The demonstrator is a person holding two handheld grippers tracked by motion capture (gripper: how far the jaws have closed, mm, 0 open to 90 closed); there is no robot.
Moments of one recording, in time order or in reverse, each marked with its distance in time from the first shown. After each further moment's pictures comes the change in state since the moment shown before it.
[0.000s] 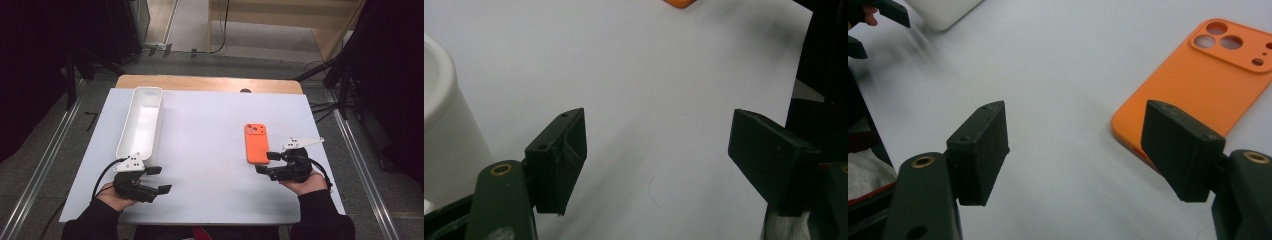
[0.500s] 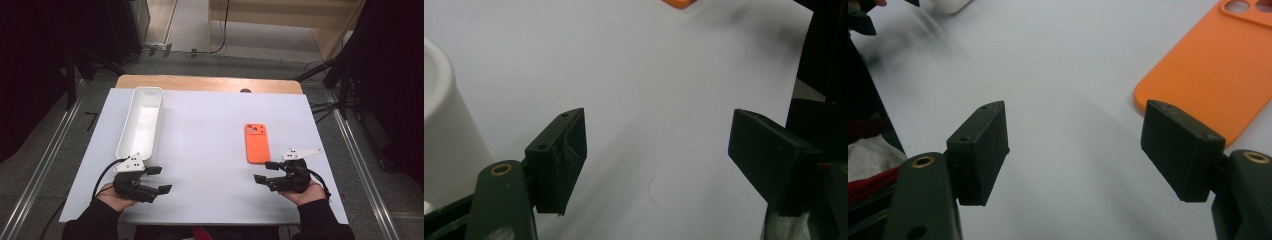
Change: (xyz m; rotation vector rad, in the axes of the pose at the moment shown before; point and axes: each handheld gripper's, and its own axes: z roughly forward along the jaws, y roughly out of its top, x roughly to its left) left arm -0.001 0.000 0.000 -0.004 0.002 0.007; right arm 0.008 -0.025 0.006 -0.003 0.031 0.008
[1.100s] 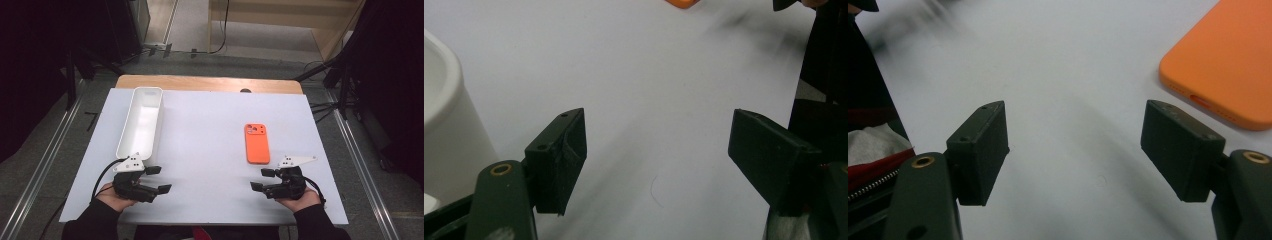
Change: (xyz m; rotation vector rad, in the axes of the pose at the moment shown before) left arm 0.000 0.000 -0.001 0.000 0.010 -0.004; right arm 0.004 -0.020 0.013 0.009 0.037 0.008
